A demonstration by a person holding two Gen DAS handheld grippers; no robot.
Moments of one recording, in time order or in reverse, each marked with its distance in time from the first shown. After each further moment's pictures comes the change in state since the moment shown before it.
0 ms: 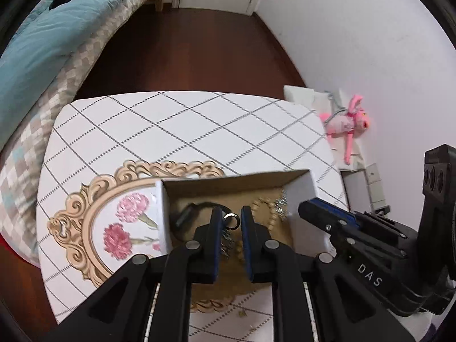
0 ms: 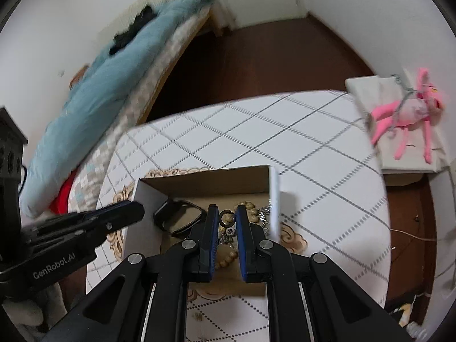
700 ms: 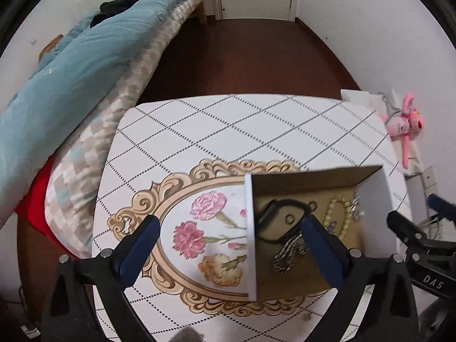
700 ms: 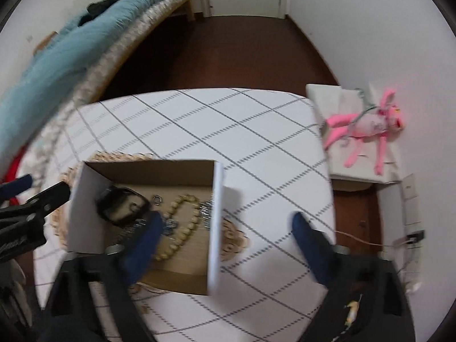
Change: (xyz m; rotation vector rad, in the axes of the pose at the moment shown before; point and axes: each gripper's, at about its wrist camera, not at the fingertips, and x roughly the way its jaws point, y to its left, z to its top) left arm -0.006 0.033 -0.028 0.004 -0.076 0.313; right arm -0.004 -0.004 -0.005 -0.086 0.020 -0.338
